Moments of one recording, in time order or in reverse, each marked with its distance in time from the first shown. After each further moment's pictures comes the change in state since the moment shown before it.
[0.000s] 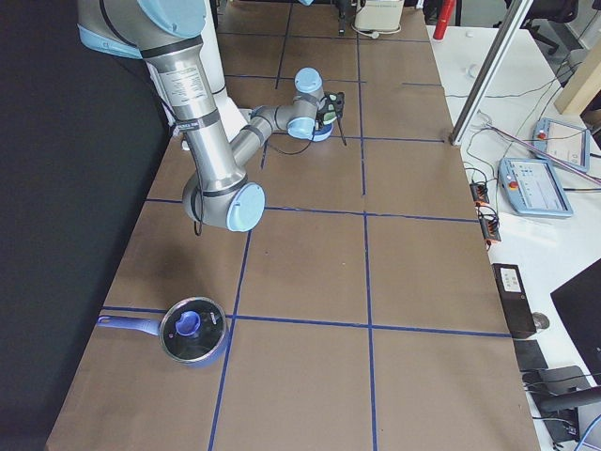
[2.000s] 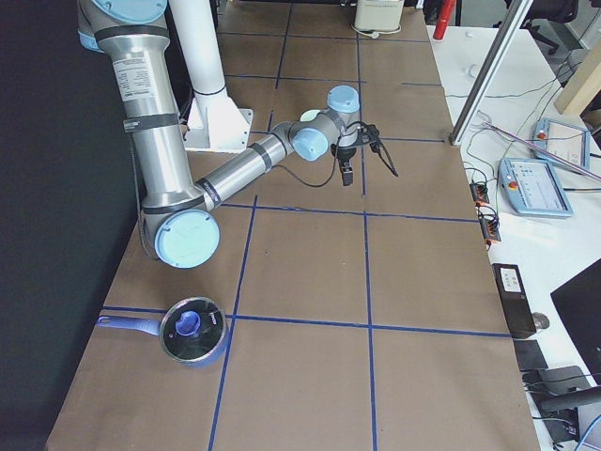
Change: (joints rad) left arm -0.366 0.073 0.243 0.002 -0.223 0.660; right arm 0.505 -0.304 0.163 -0.380 0.323 -0.817
